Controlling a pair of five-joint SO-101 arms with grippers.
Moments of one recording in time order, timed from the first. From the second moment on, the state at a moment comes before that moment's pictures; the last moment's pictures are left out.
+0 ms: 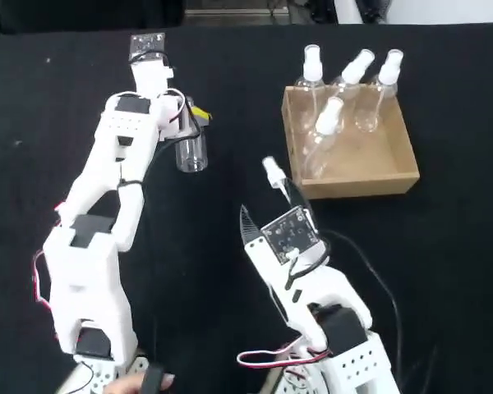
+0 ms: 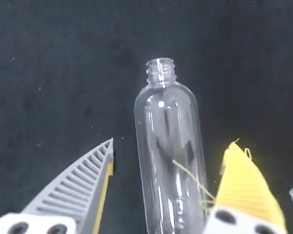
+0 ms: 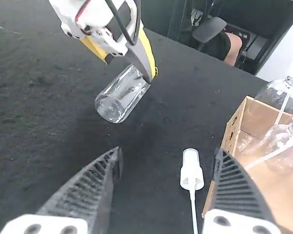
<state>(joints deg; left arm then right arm) 1.4 27.2 -13.5 49.5 7.2 -23.5 -103.0 94.2 39.6 13.5</state>
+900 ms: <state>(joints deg) 1.2 36.5 -23.1 76.7 4.5 -23.5 -103.0 96.7 37.7 13.5</state>
